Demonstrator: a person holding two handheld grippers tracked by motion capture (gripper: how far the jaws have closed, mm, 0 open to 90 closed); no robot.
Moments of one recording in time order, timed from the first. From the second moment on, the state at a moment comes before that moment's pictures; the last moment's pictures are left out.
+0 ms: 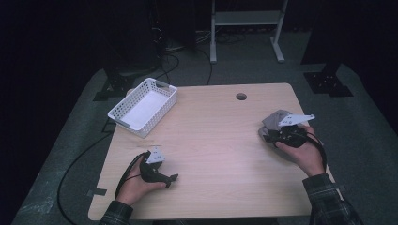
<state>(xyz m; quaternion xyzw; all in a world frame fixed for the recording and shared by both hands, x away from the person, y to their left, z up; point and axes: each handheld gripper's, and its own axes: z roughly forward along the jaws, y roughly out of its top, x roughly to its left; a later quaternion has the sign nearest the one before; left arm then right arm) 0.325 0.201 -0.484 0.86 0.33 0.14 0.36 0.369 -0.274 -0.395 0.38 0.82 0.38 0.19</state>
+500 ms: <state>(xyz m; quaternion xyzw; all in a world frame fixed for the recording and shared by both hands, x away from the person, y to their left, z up) 0.325 0.201 -0.484 0.86 0.33 0.14 0.36 0.396 -0.310 -0.404 0.43 0.80 0.38 0.20</state>
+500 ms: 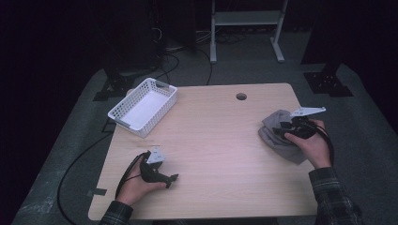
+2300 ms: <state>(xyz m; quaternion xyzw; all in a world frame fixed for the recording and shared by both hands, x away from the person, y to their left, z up) 0.325 0.200 -0.484 0.86 0.33 0.15 0.36 0.406 -0.220 -0.409 0.34 0.83 0.43 0.10</state>
